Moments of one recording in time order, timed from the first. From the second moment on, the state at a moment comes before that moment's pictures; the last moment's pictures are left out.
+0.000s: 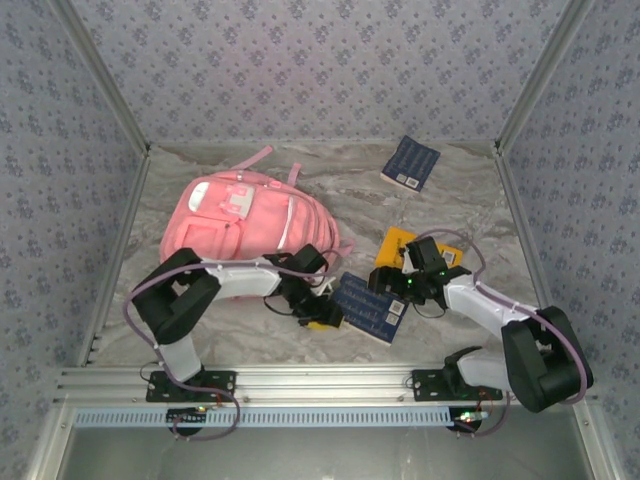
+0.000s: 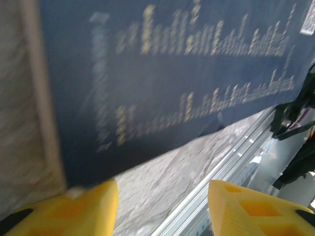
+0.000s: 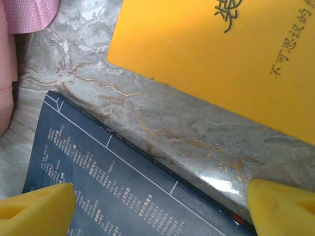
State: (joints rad) left arm -0.89 1.77 0.92 -0.40 0.68 -0.64; right arm 0.38 1.24 0.50 -0.30 -0.30 0.57
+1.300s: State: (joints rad) left arm -0.79 1.93 1.09 -0.17 0.74 -0.82; right arm 0.44 0.98 0.22 0.05 -0.61 0.94
